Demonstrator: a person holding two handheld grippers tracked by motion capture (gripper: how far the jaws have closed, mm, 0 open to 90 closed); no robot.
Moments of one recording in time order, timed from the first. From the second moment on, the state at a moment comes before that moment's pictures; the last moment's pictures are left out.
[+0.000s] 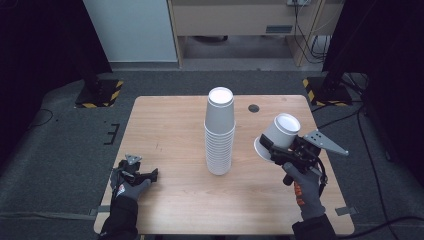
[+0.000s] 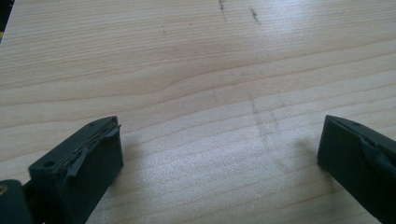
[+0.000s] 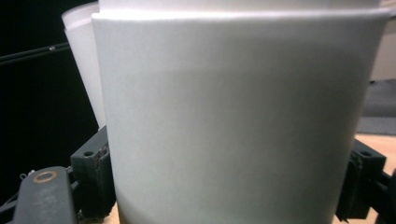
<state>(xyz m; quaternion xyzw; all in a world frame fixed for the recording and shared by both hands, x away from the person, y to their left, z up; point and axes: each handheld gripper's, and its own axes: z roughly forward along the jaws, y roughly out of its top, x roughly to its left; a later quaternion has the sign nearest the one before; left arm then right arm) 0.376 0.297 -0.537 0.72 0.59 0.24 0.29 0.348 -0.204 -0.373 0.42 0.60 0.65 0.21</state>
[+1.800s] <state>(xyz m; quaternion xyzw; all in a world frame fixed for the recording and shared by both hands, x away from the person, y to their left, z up) 0.344 0.236 -0.480 0.73 0.44 0.25 0.45 0.341 -0.235 -0.428 0.51 0.53 0.67 0.11</state>
